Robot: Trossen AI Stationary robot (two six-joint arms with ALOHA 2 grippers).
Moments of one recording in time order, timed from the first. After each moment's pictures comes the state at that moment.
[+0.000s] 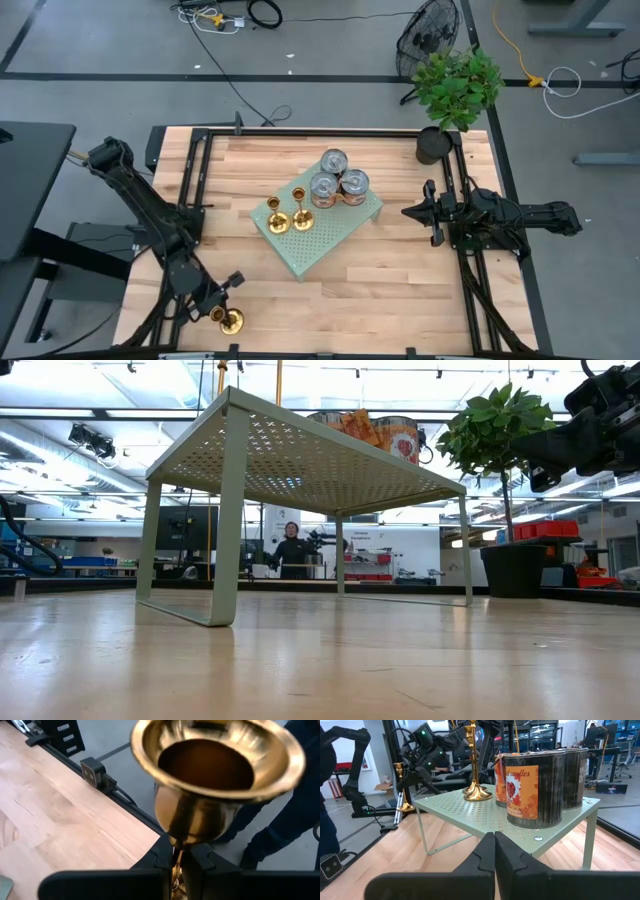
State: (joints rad) left arm -0.90 1.11 0.59 0.03 0.02 -0.06; right arm 0.01 0.00 0.02 0.01 -0.02 0.07
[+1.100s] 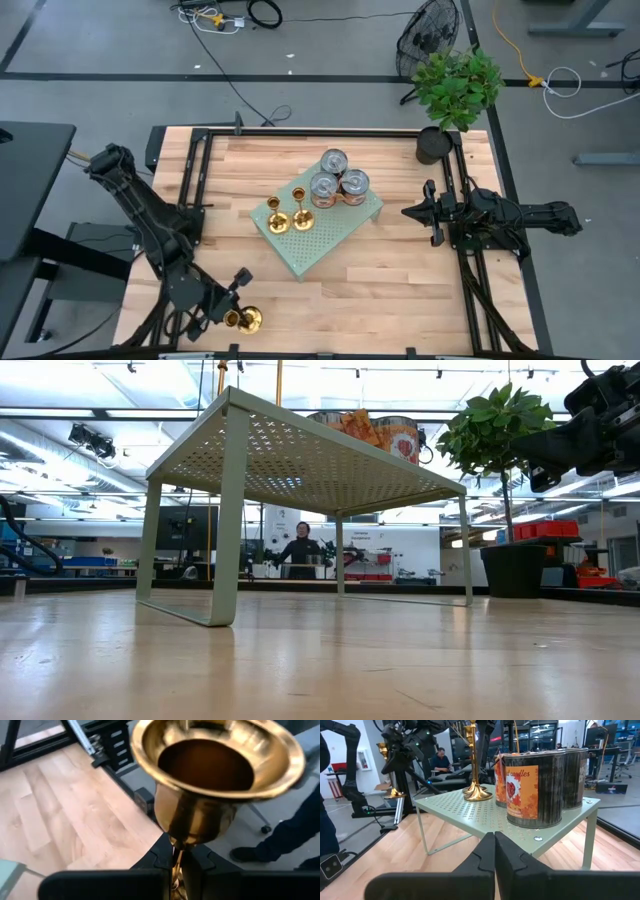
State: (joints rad) left arm -0.88 1.24 0.93 -0.20 -0.20 -0.07; right arm 0.01 0.00 0.02 0.01 -0.02 0.07
